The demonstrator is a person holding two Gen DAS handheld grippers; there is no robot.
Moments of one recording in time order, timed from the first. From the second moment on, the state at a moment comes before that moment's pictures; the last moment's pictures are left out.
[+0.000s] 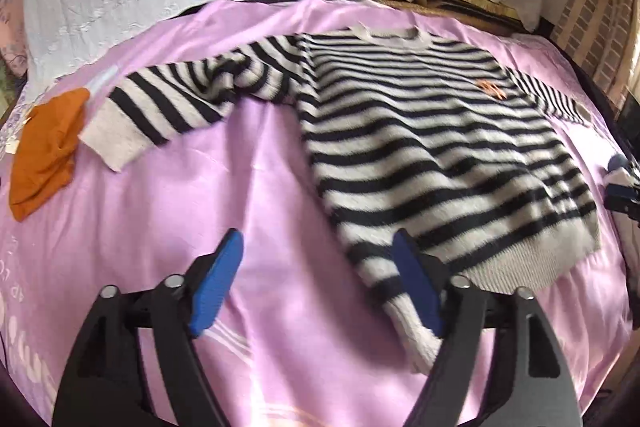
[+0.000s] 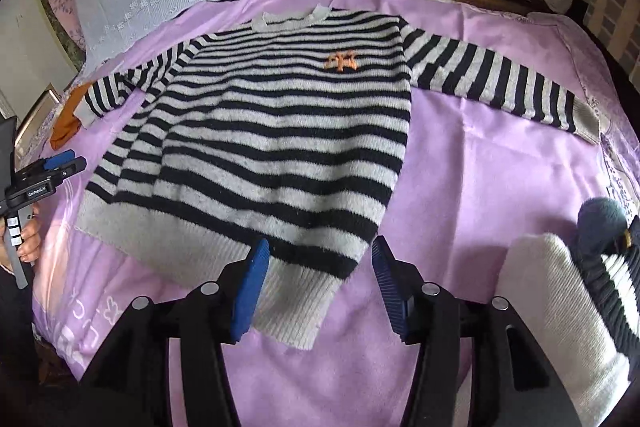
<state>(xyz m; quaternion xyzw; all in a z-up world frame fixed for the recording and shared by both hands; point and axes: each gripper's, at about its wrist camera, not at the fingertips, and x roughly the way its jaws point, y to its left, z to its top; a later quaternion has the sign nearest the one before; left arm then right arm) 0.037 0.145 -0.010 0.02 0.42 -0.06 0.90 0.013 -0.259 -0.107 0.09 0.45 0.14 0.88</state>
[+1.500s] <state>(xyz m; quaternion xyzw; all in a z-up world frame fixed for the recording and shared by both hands) 0.138 -0.101 0.026 0.12 0.35 -0.20 0.90 0.146 -0.529 -0.121 0.30 0.43 -0.14 0.84</state>
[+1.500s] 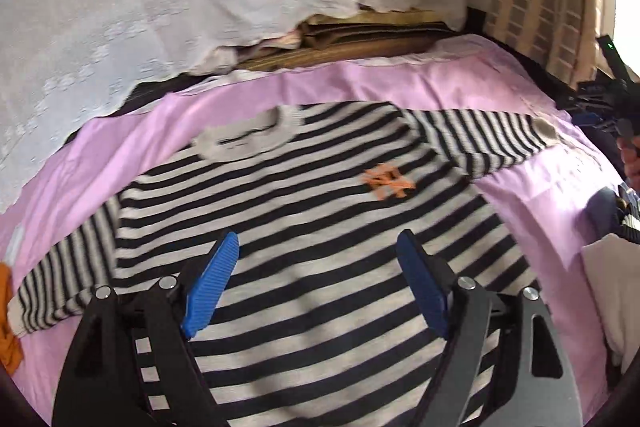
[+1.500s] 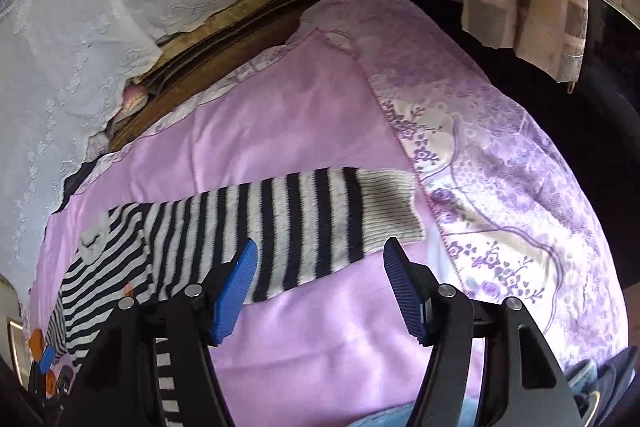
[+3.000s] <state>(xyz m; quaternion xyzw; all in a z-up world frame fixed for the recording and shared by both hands) 0.193 -0.061 -0.030 0.11 0.40 -0.08 0.91 0.217 -0.387 -0.041 0.21 0.35 -0.01 0.91</state>
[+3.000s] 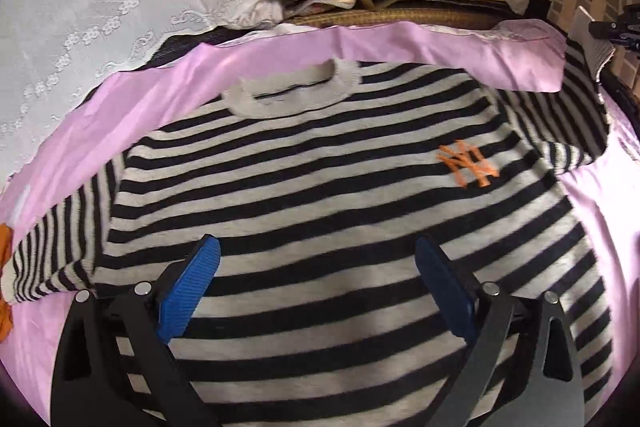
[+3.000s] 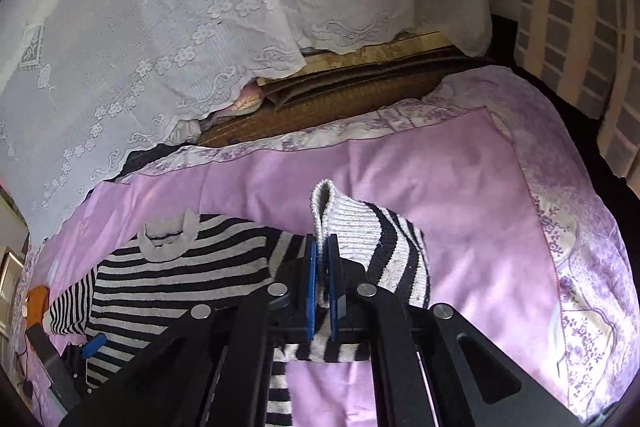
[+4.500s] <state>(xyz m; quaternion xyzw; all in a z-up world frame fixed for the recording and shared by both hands) 0.277 0.047 -0.054 -0.10 0.41 -0.09 0.90 0.316 -0.066 -0.070 0.21 0.44 0.25 0.84</state>
